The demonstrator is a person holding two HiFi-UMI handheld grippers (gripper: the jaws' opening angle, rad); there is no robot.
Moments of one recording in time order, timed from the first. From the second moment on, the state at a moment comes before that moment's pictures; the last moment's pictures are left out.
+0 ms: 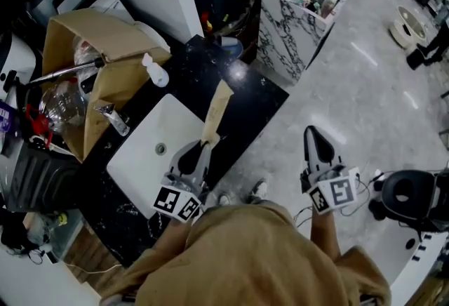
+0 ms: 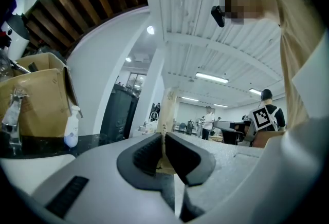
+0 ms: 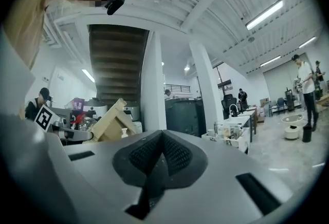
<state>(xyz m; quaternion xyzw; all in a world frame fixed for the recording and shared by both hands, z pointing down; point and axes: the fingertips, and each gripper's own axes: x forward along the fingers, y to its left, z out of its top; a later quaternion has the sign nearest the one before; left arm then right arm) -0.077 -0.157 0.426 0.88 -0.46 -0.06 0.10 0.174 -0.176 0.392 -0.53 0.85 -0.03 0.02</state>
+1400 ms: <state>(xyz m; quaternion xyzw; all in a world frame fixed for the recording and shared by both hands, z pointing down) -0.014 -0.246 0.475 0.85 -0.52 0.04 0.08 0.222 -0.227 0.426 -0.49 0.87 -0.05 0.02</state>
